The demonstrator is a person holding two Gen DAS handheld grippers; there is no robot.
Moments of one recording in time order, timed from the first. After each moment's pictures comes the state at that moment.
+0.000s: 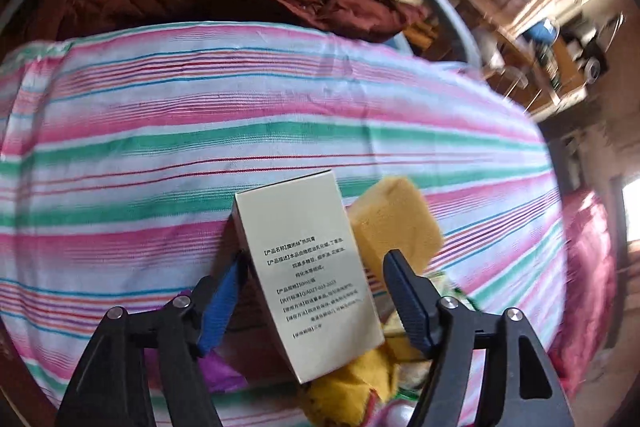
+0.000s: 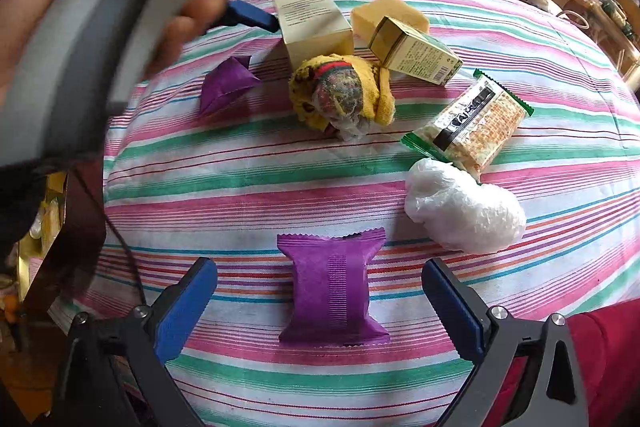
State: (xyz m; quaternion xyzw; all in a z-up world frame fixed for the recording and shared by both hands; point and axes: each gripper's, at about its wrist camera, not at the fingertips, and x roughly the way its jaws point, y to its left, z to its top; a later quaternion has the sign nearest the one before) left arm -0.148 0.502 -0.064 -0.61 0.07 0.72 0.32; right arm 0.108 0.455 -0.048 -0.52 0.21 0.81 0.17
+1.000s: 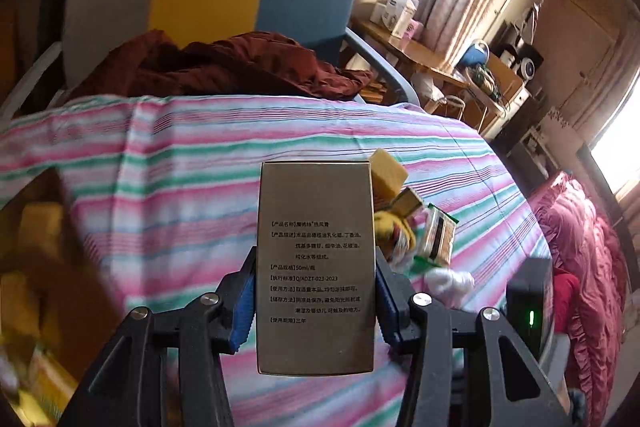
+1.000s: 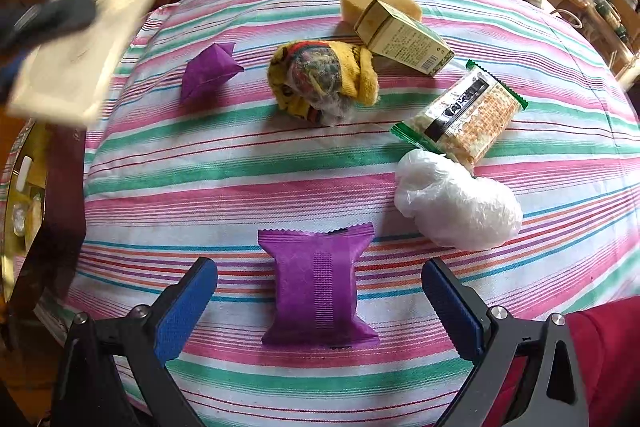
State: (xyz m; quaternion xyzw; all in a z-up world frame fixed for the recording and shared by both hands) left arm -0.079 0.299 0.020 -0.46 0.04 0.79 0.41; right arm 0.096 0.451 -0.049 -0.54 0.21 0.79 0.21
